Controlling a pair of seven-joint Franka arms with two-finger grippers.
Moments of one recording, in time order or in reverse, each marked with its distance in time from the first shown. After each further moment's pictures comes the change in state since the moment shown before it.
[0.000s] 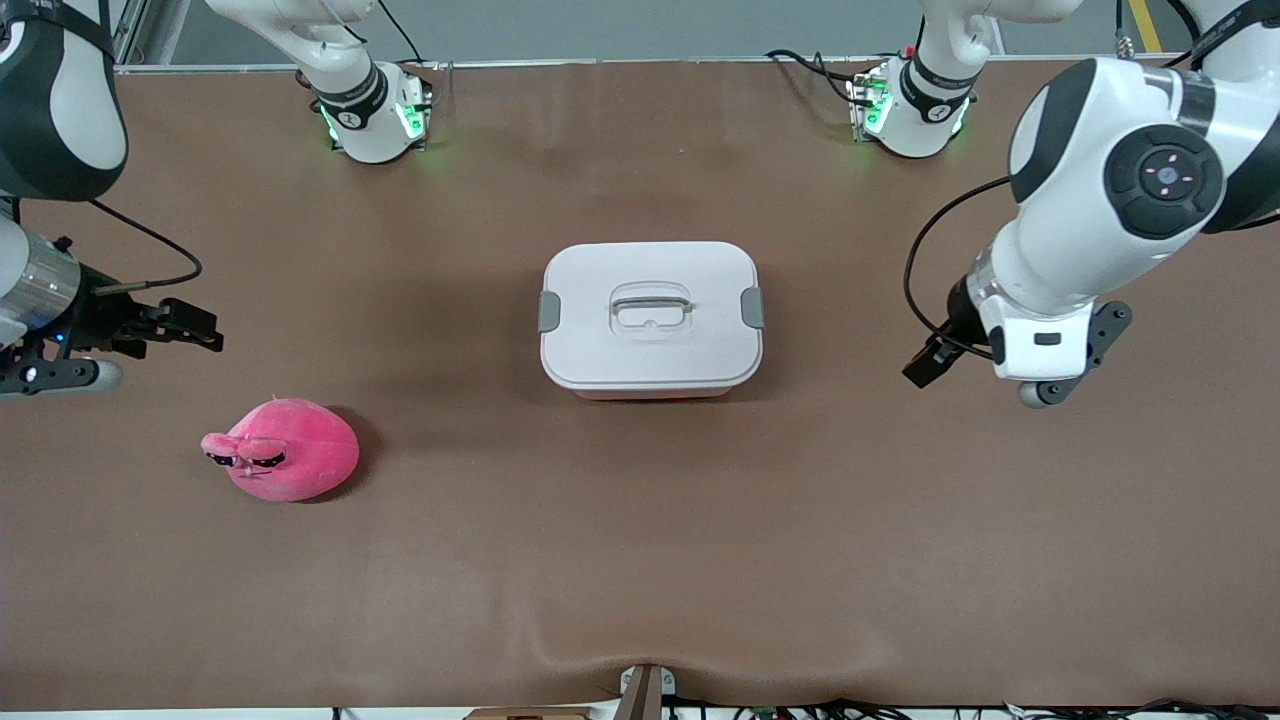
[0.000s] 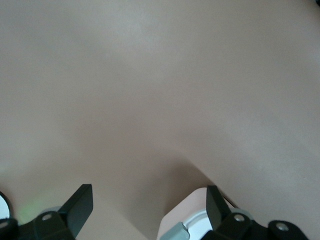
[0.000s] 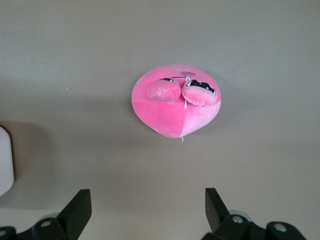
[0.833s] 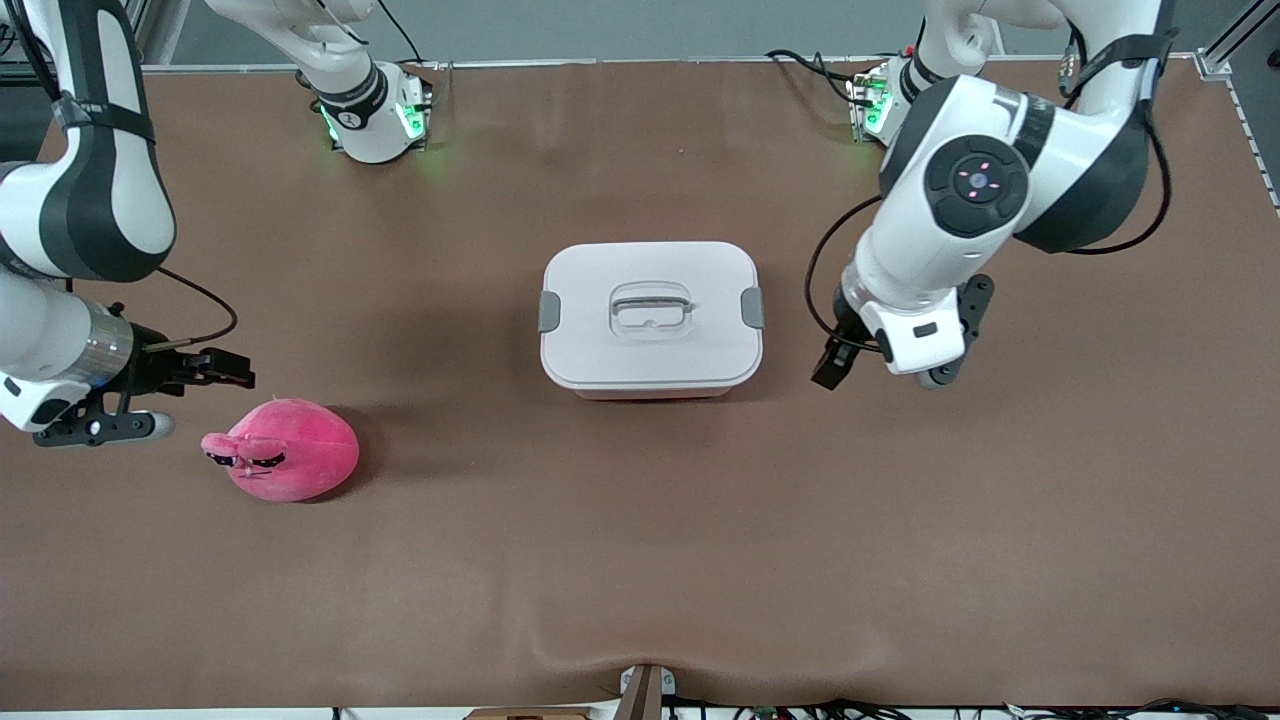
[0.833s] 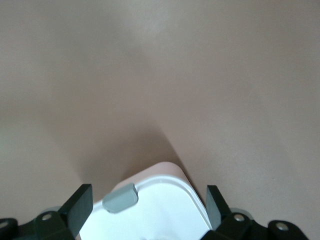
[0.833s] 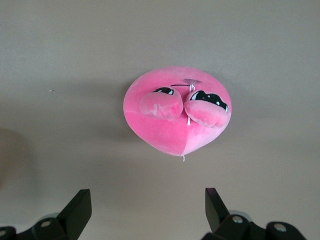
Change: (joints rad) left arm -0.151 0.060 -0.006 0.000 -0.029 0.073 -0.441; right arm -0.001 0.133 0.001 0.001 0.000 0.089 -0.026
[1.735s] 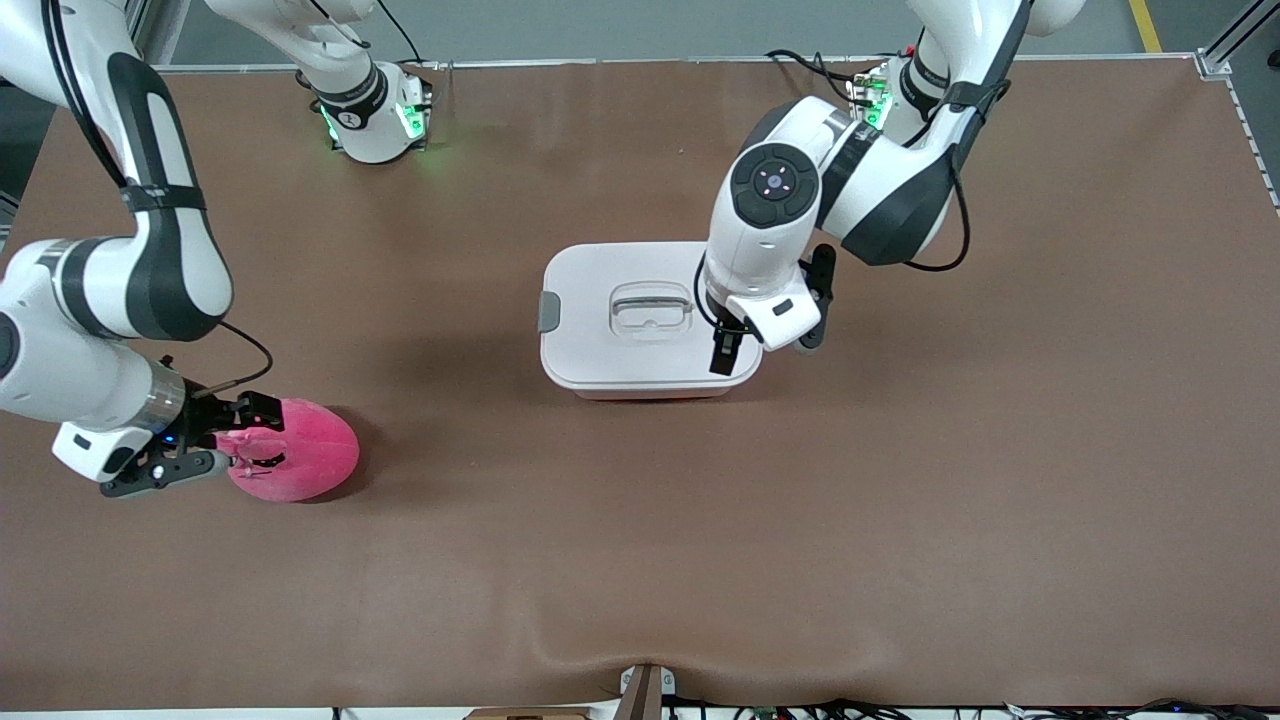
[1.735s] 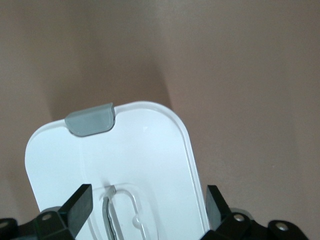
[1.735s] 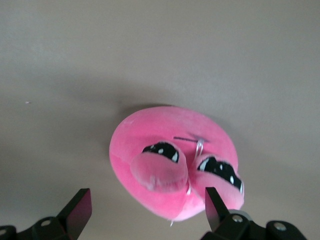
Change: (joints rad) left arm -0.175 0.108 -0.006 0.001 -0.003 0.136 -0.446; right arm 0.025 0.141 0.004 0.000 -0.057 0.222 -0.165
